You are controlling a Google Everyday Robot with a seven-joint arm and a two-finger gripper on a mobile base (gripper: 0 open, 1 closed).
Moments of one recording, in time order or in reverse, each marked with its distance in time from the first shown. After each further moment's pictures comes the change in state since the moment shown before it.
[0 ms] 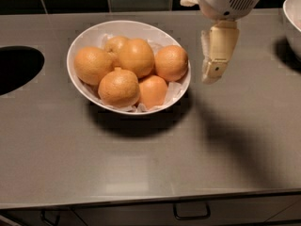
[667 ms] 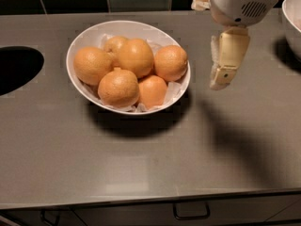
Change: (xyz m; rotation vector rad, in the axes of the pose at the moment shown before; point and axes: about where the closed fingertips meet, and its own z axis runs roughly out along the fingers) arm 0.012 0.014 -0.004 0.007 0.000 0.059
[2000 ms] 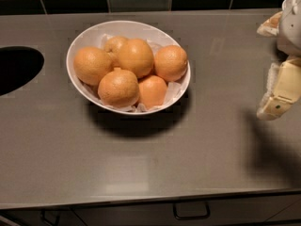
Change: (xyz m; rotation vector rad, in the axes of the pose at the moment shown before) arm 0.094 0.062 -0.018 0.013 0.083 0.326
